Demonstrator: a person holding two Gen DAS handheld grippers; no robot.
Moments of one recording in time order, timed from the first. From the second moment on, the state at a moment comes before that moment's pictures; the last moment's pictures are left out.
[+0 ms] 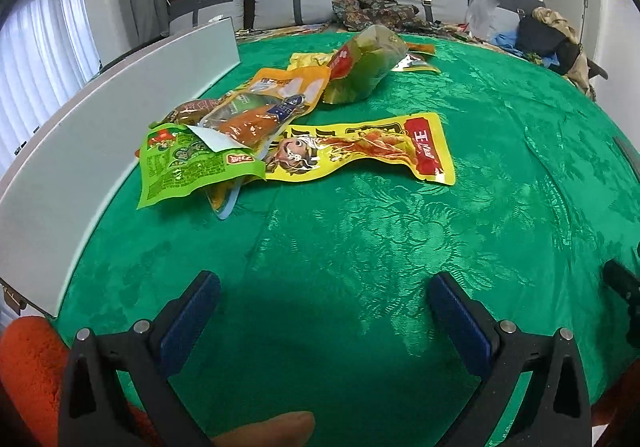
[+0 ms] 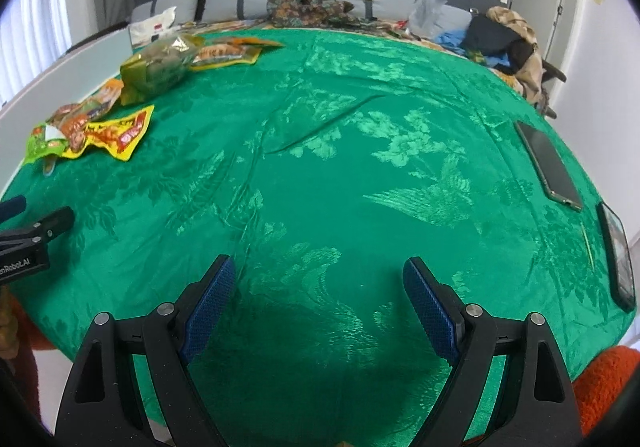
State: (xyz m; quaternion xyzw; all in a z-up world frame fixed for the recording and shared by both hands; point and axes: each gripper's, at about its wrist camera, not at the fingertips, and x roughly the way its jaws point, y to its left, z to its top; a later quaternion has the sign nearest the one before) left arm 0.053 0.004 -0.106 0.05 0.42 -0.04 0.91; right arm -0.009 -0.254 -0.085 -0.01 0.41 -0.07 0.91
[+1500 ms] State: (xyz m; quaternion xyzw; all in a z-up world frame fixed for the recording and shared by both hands) left arm 0.064 0.014 -0.108 0.03 0.46 -0.07 0.88; right arm -0.010 -0.258 -0.089 0.02 0.39 -0.07 0.92
